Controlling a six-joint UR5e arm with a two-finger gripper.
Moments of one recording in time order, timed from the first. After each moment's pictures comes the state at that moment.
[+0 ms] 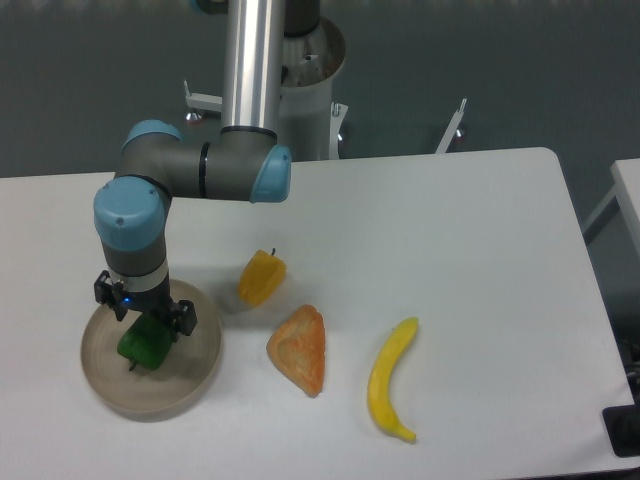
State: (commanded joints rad) arm 1.78 -2.12 -1.39 -1.03 1.45 0.28
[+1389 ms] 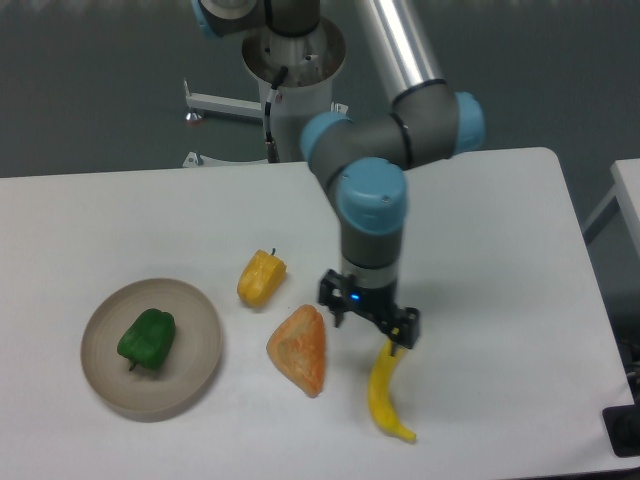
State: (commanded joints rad) arm 2.24 -2.18 -1.25 -1.04 1.57 1.06
